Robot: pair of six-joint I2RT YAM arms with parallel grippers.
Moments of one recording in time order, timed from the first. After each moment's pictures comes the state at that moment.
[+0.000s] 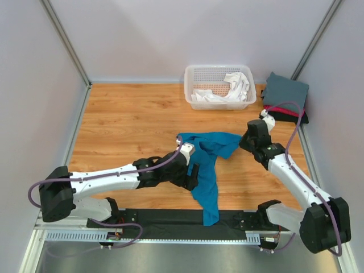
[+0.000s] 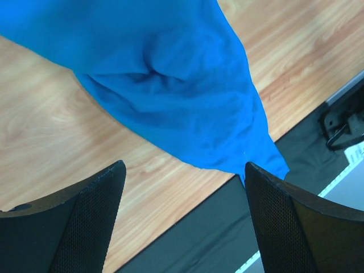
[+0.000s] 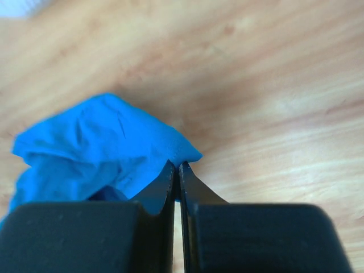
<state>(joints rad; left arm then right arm) -1.11 1.25 0.78 -0.30 -0.09 -0.64 0.32 1.15 0.72 -0.37 0.24 0.70</state>
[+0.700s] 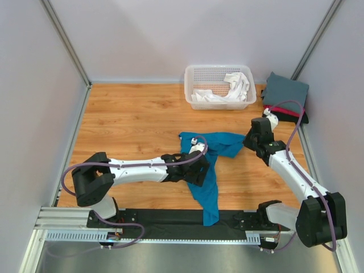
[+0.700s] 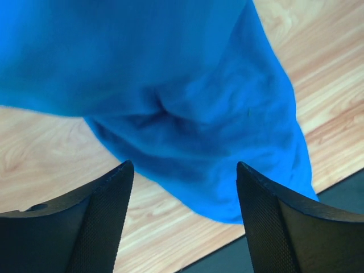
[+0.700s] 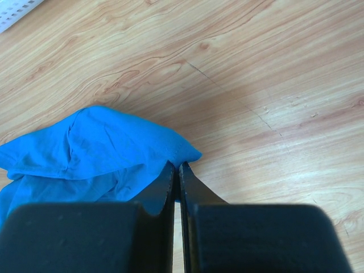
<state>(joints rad) -1.17 1.60 0.99 -0.37 -0.25 -0.65 0.23 1.16 0.75 -0.36 0.23 0.63</state>
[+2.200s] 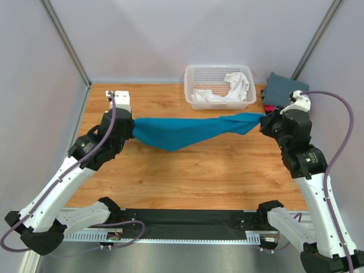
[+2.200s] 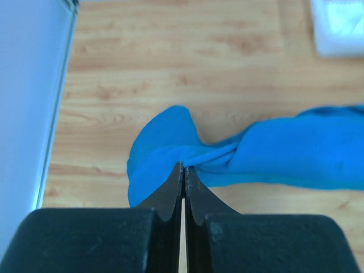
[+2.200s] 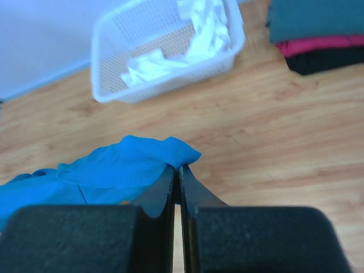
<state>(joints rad) -0.65 1.01 1.32 -0.81 -0.65 -0.25 0.22 0.86 1.17 -0.62 0.18 0.48</state>
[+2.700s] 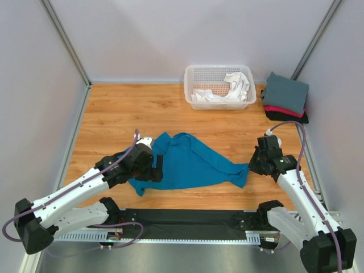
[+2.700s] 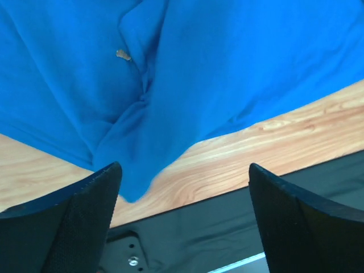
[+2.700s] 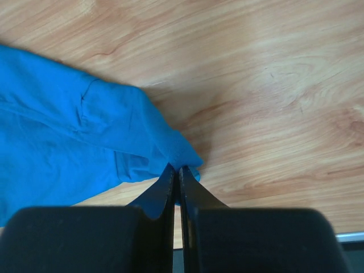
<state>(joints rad) -0.84 0.91 0.76 -0.81 -0.16 -0.64 0.22 0.88 0.67 -0.81 0.10 0.60</state>
